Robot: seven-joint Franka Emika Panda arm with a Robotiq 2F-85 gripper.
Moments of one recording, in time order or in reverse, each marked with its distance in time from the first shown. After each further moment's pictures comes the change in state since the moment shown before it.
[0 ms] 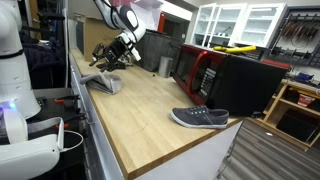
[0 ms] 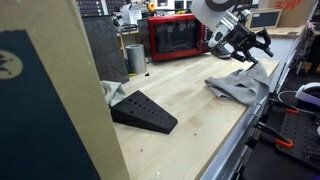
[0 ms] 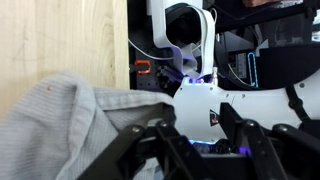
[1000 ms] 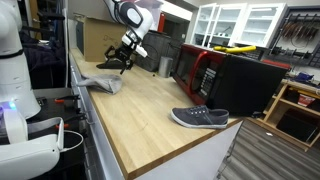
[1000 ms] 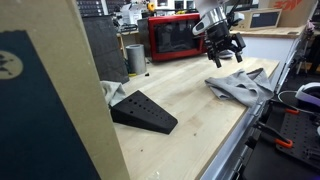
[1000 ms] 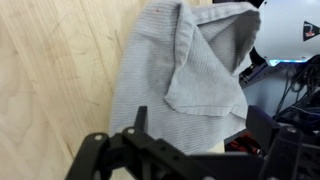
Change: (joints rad) arm -0.007 -0.008 -0.037 0.035 0.270 0.333 0.145
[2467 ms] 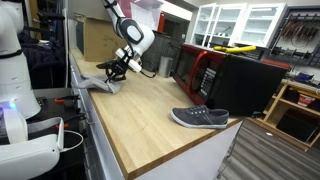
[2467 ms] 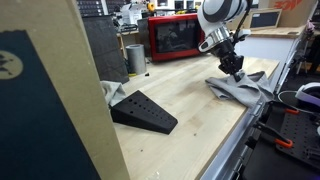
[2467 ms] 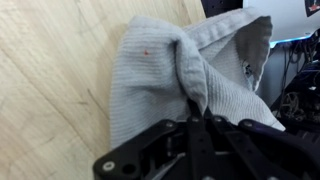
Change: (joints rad) arm -0.076 0.121 -0.006 -0.046 0.039 0.042 0.151
